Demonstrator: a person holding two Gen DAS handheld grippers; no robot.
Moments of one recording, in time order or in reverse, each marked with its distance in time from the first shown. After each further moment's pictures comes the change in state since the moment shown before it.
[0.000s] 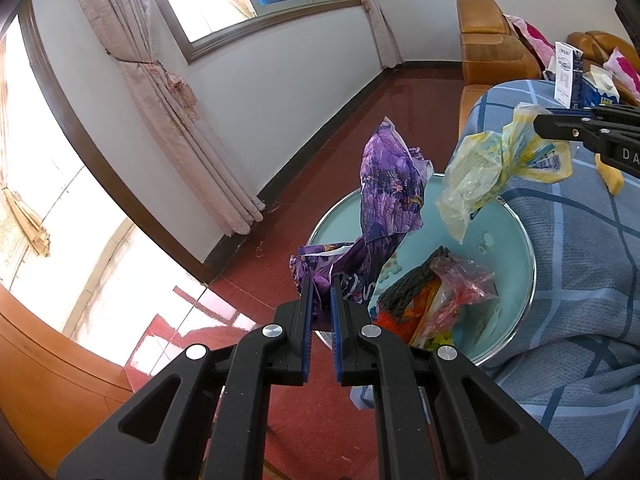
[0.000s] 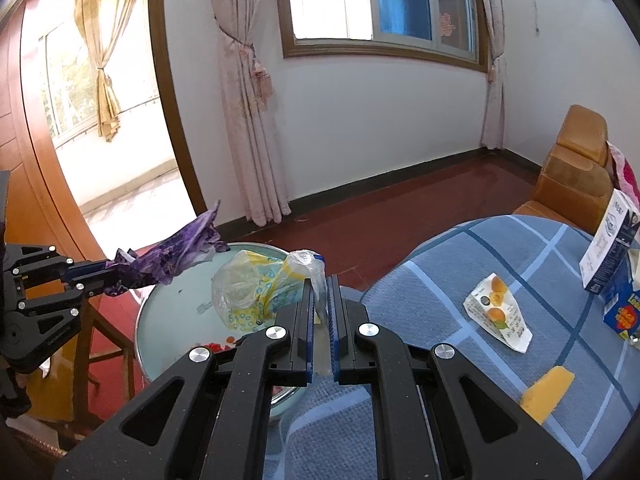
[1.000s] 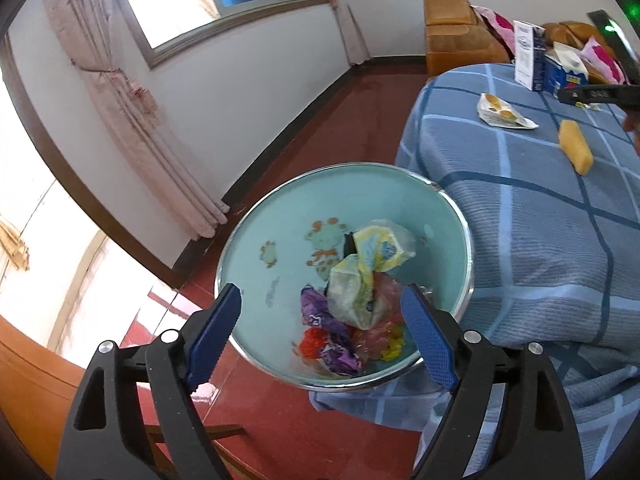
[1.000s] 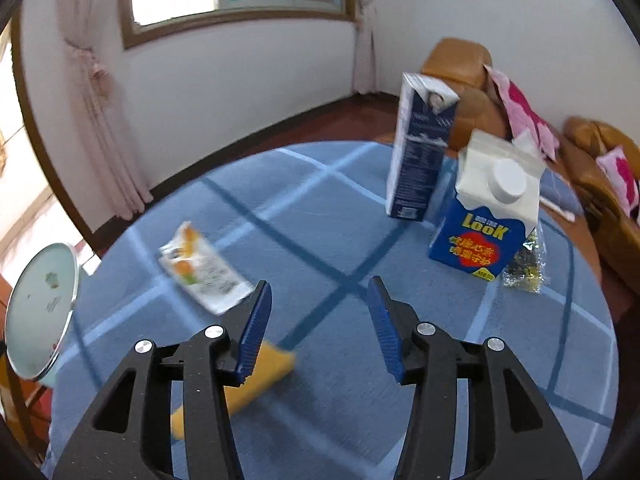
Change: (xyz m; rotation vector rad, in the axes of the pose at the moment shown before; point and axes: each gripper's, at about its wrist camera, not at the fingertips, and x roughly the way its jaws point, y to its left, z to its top) left arm 0.007 -0.061 -0.003 0.054 -0.003 -0.092; right arm -0.026 -0.209 -0.039 0.242 0.137 -0.385
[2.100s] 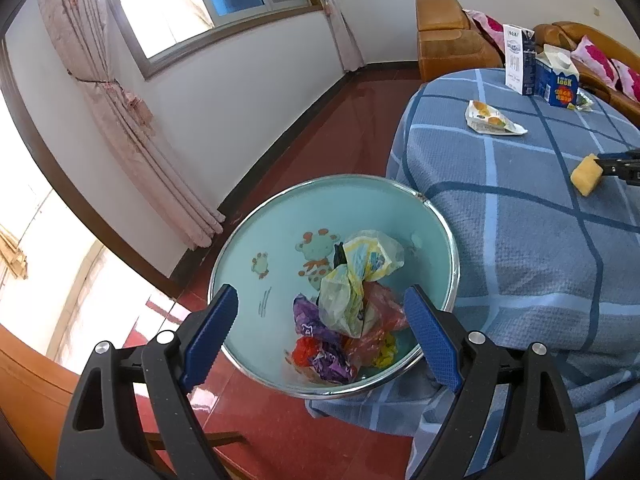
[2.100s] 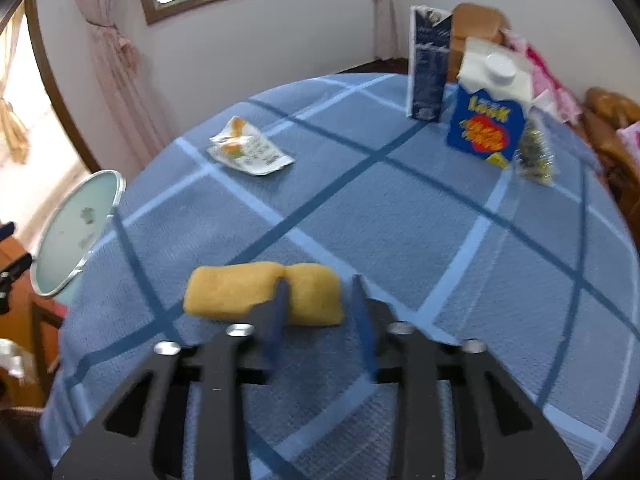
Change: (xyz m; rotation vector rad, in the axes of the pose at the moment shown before) left arm -0.007 -0.008 0.004 0.010 -0.029 -0.010; right arm -0.042 0.010 -0.083 0.005 0.108 0.140
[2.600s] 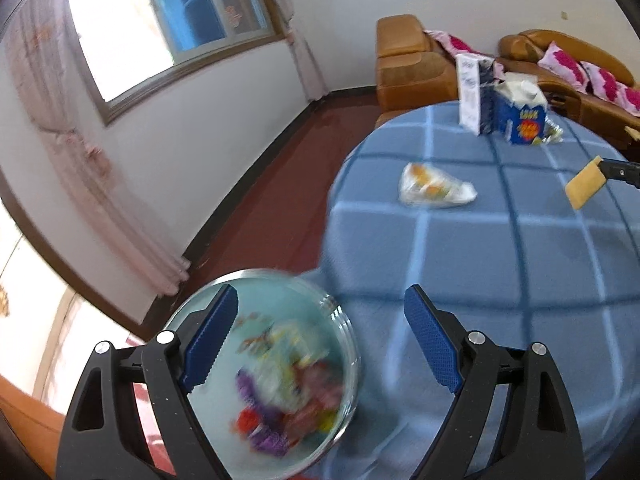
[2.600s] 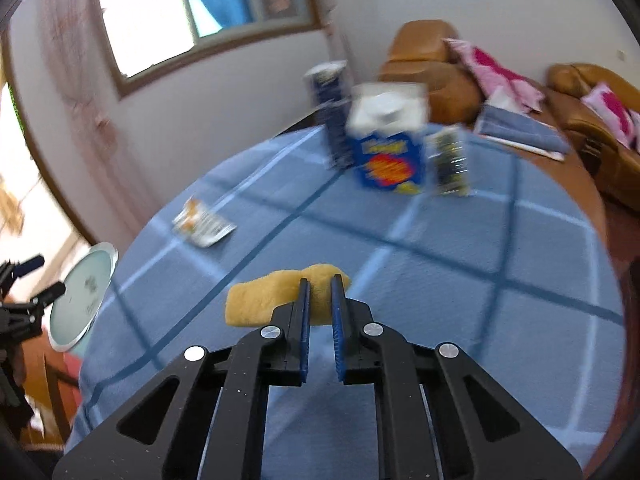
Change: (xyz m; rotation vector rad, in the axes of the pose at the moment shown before) left arm 0.009 -0.078 0.085 0.065 -0.104 -0.107; right arm -0.066 -0.082 -0.004 0.210 -0.203 -0.077
